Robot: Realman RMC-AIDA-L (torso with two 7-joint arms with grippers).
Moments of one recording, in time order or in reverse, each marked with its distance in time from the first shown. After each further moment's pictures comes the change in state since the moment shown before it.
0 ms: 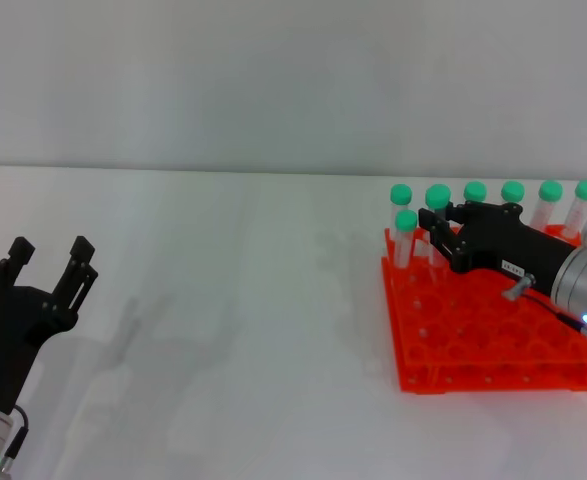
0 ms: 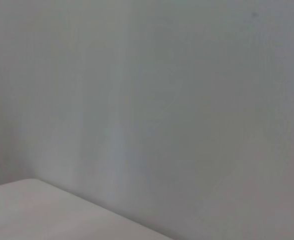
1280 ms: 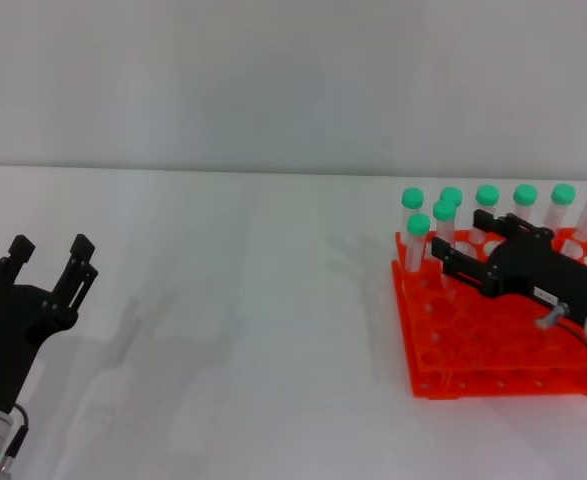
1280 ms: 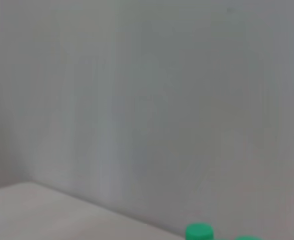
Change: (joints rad) left arm -0.001 0.000 0.000 0.000 0.000 0.005 -0.002; right arm -0.105 -0.010 0.013 -0.034 -0.002 -0.063 -0.017
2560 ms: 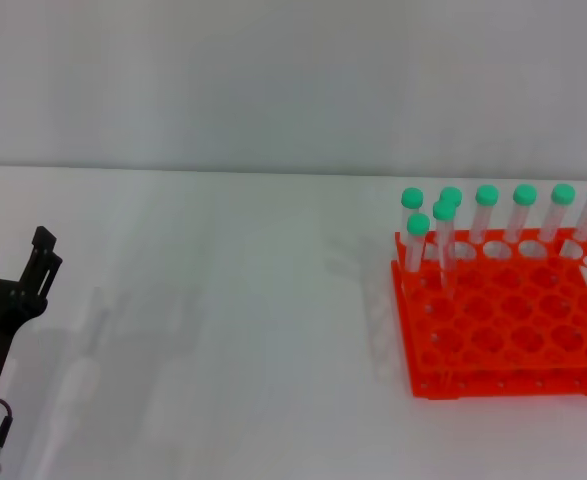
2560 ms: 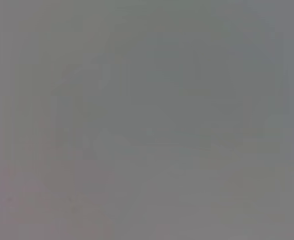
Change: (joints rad) left arm -0.007 -0.003 -0.052 0.026 -0.093 -0.064 -0.002; right arm -0.124 0.002 0.834 0.153 0.002 -0.097 -0.478
